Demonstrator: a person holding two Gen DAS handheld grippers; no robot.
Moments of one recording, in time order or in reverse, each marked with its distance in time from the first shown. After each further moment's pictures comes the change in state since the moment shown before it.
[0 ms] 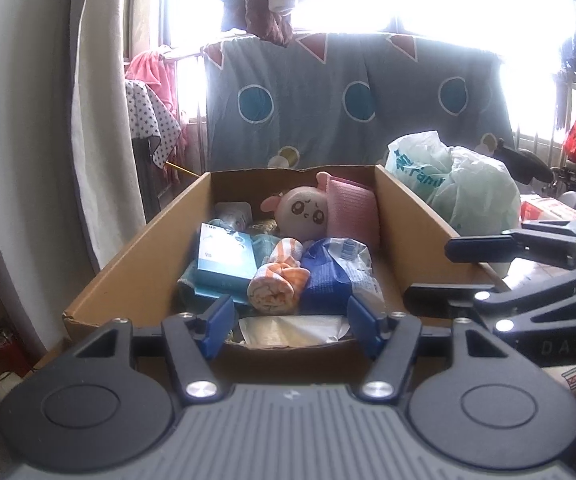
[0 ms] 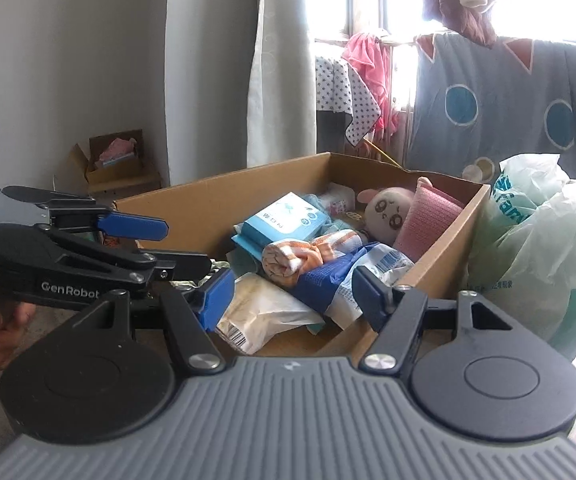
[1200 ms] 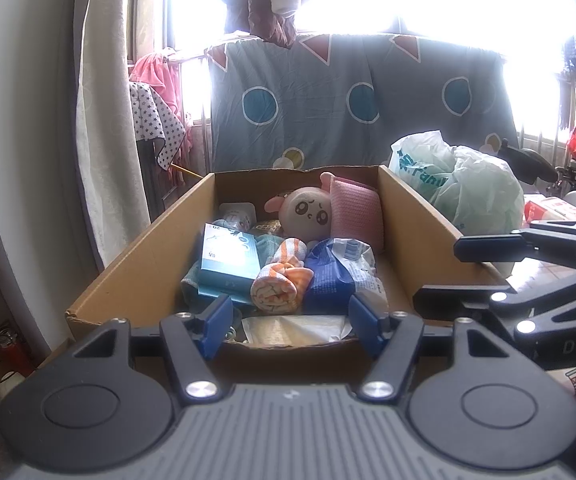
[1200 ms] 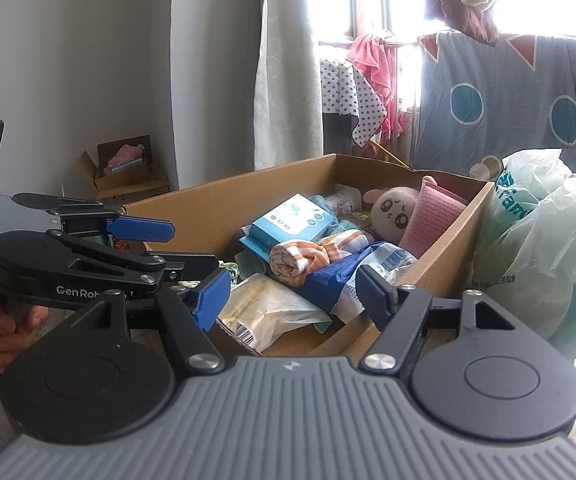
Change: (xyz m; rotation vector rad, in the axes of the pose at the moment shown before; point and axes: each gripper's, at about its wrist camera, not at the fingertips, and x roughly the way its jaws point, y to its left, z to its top) left arm 0.002 0.005 0.001 0.002 -0.001 0.004; right arm -0.005 -0.005 -0.002 0.021 -0.009 0.032
